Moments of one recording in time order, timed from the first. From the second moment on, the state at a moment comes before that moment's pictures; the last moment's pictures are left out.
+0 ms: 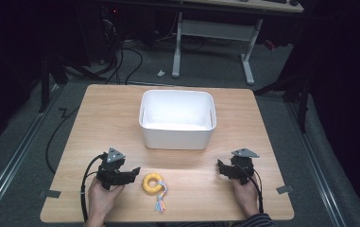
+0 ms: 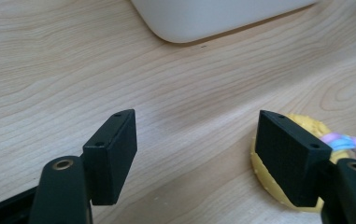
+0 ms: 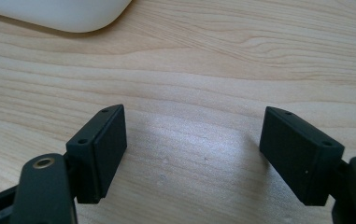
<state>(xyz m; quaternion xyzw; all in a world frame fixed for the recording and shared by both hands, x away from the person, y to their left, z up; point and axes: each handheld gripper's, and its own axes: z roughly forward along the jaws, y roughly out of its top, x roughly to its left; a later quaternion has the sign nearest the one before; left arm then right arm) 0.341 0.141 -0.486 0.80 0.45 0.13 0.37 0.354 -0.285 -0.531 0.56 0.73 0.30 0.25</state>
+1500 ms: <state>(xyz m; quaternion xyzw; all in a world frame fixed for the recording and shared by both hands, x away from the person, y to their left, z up) 0.337 0.087 -0.498 0.88 0.38 0.08 0.29 0.353 -0.284 -0.531 0.56 0.73 0.29 0.26</state>
